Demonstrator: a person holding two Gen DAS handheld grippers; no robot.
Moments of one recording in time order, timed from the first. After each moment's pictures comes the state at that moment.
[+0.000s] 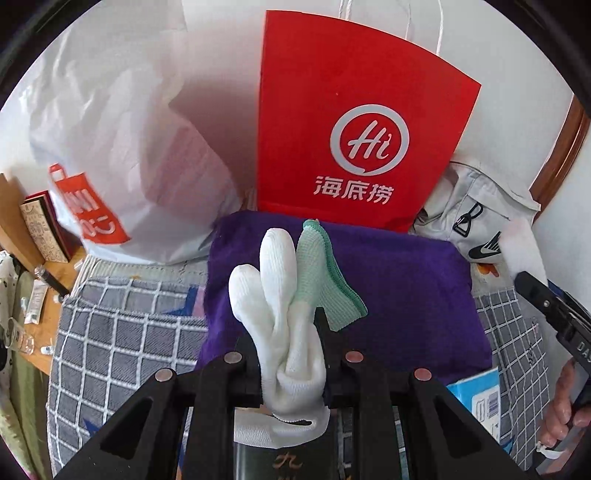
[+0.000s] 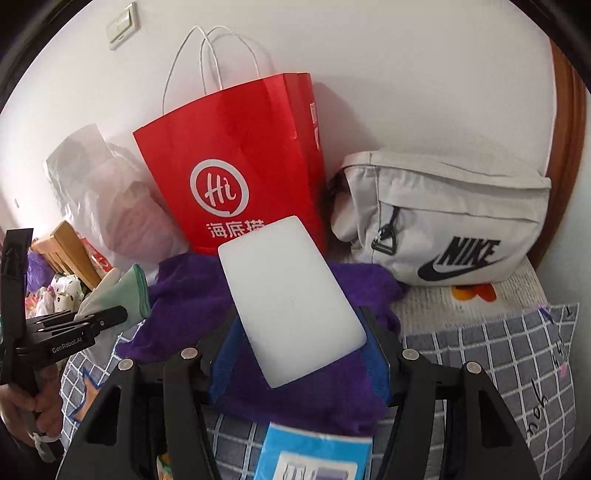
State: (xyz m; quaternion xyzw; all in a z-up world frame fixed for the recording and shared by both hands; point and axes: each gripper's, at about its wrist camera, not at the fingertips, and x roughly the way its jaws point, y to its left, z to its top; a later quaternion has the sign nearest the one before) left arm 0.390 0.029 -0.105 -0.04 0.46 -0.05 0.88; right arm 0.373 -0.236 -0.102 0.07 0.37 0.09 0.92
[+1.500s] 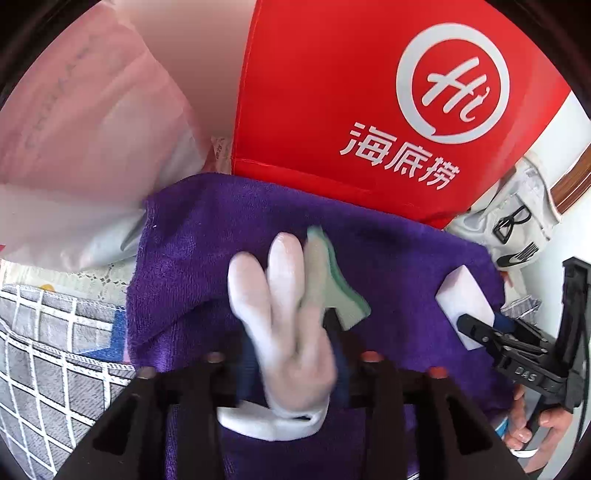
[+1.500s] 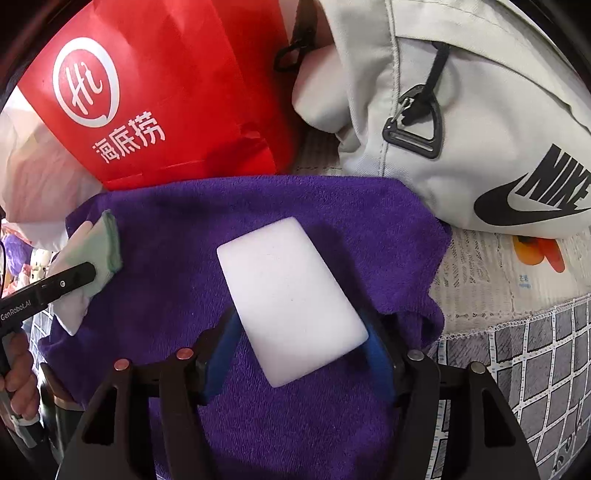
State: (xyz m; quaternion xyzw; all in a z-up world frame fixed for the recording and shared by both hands) left arm 0.480 0.024 -0.194 -0.08 0.53 -0.09 0.84; right arm 0.472 -0.243 -0.224 0.07 0.52 0.09 0.84
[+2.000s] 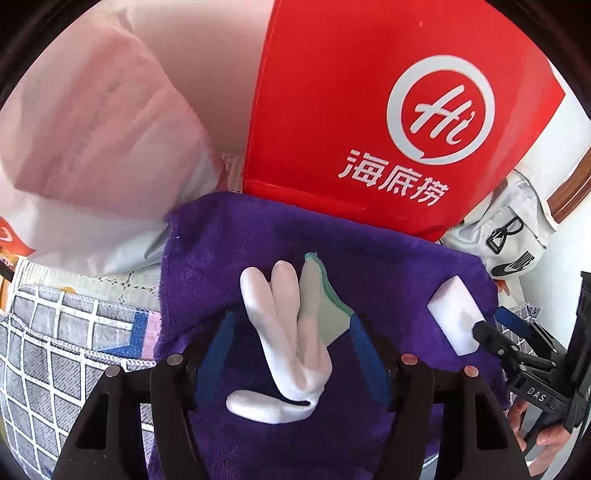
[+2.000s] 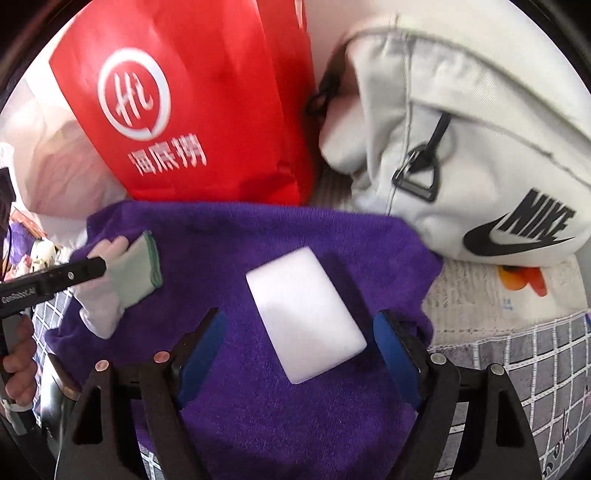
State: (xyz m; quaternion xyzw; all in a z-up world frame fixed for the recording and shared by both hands) left arm 0.468 0.030 -0.173 -0.09 0.51 -0.08 0.85; right arm 0.459 -0.226 -0.185 0.05 0.46 0.09 0.88
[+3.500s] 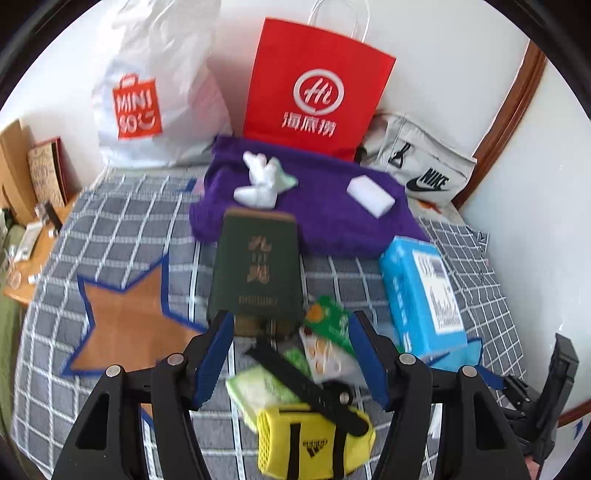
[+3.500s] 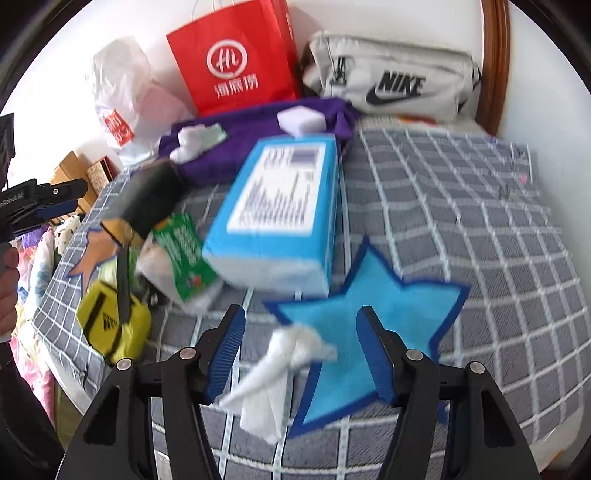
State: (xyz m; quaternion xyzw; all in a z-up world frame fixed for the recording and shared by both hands) left arm 0.199 0.045 -0.119 -0.08 0.47 -0.10 0.87; right arm 0.128 -0.258 -0.199 0.09 0.47 0.08 0.87
